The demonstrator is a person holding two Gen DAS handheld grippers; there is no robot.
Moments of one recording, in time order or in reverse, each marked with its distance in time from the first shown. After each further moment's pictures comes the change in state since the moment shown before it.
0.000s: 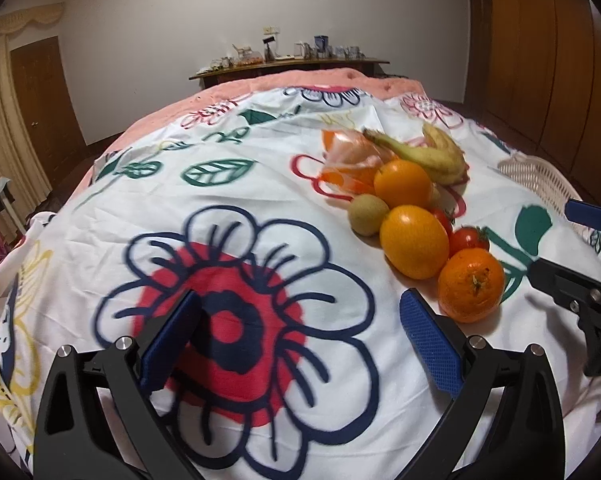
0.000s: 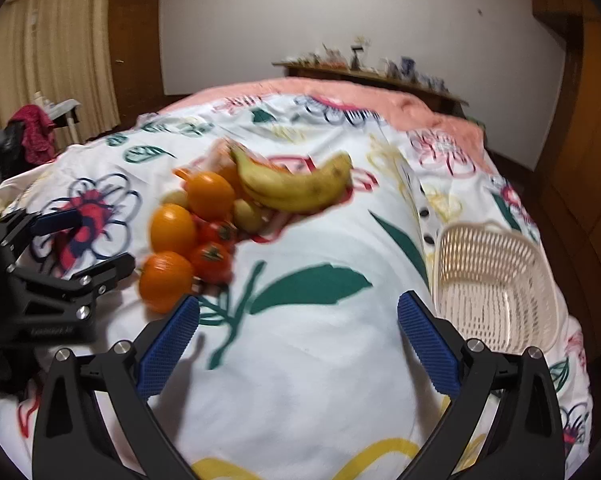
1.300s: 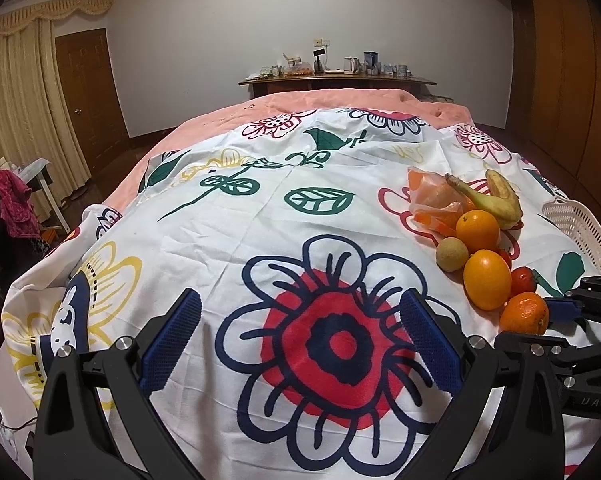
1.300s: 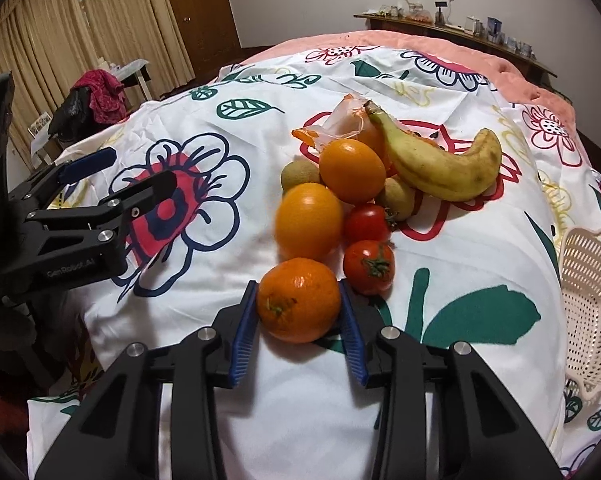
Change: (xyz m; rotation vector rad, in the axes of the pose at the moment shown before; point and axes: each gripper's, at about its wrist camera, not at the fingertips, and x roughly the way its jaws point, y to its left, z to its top) left arm -0.015 0.051 -0.001 -0.109 -0.065 0.122; right arm 0.039 0.052 0.017 -0.048 0.216 0.315
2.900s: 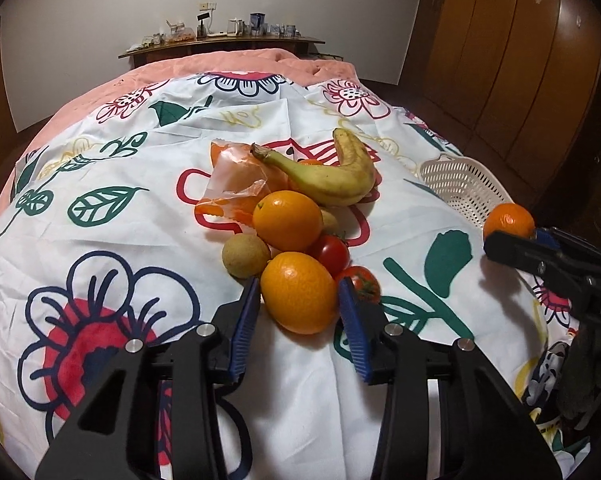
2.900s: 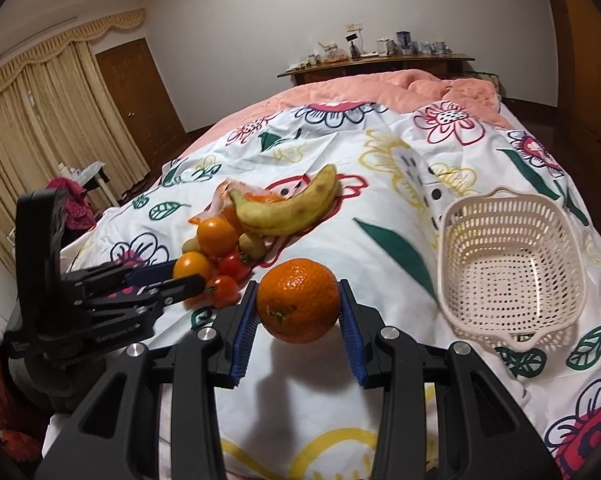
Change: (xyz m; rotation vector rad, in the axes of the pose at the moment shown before) left arm 0.017 -0.086 0.016 0.117 0.160 -0.432; right arm -0.081 -0.092 -0.028 0.286 -0.252 -0.083
